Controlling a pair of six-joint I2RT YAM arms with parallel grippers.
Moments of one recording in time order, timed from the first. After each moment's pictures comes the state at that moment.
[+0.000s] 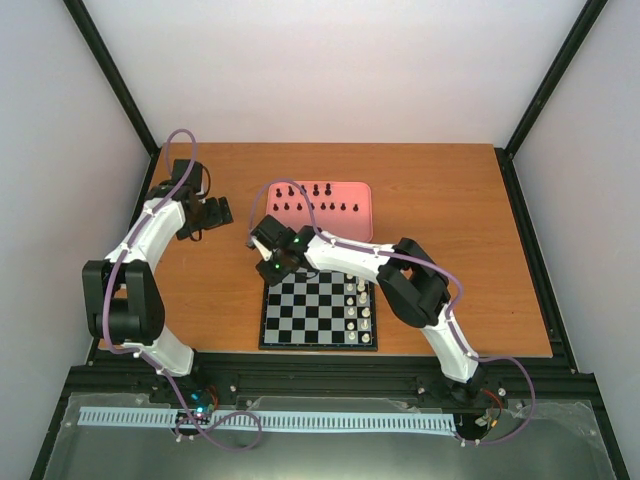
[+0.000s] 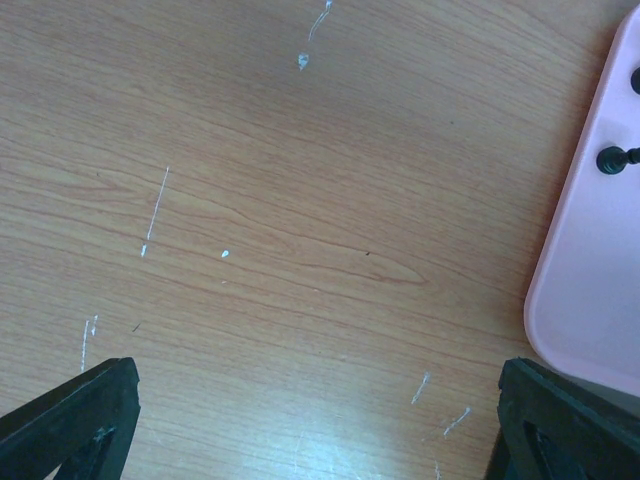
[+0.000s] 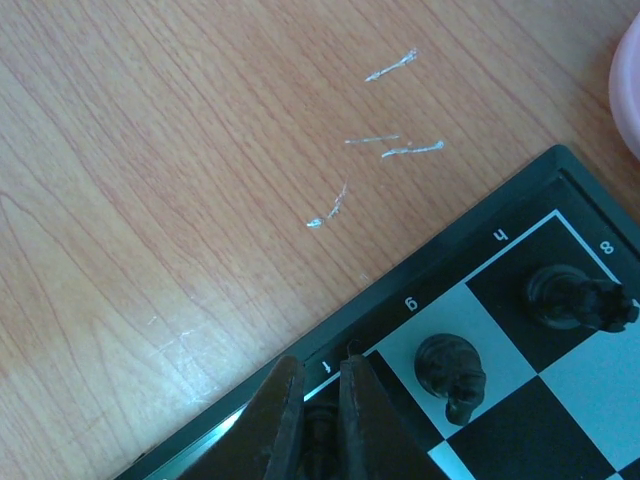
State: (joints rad) left arm -0.02 1.59 1.25 -0.78 -0.04 -0.38; right arm 1.00 2.18 1.71 -0.57 -0.09 0.15
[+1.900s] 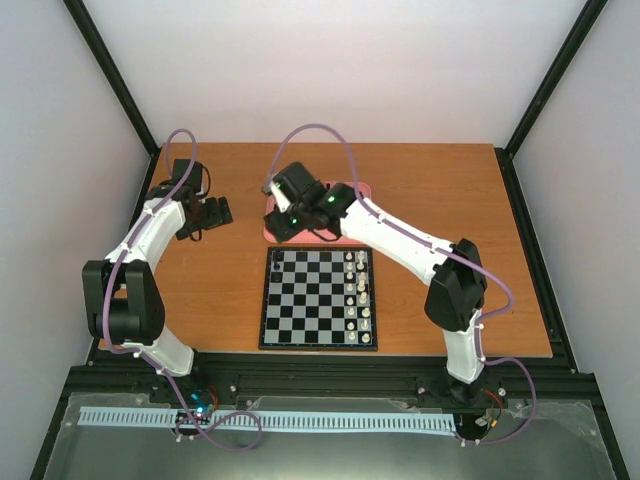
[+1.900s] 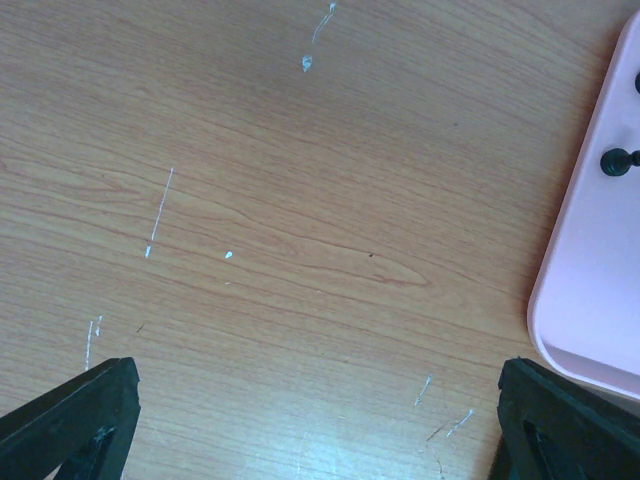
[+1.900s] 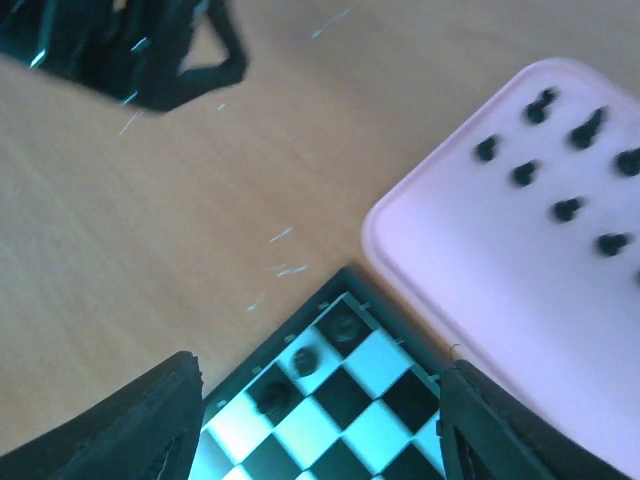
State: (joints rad) left arm -0.02 1.59 1.25 -0.78 -0.04 -0.38; right arm 0.92 1.97 1.85 -0.75 -0.04 0.14
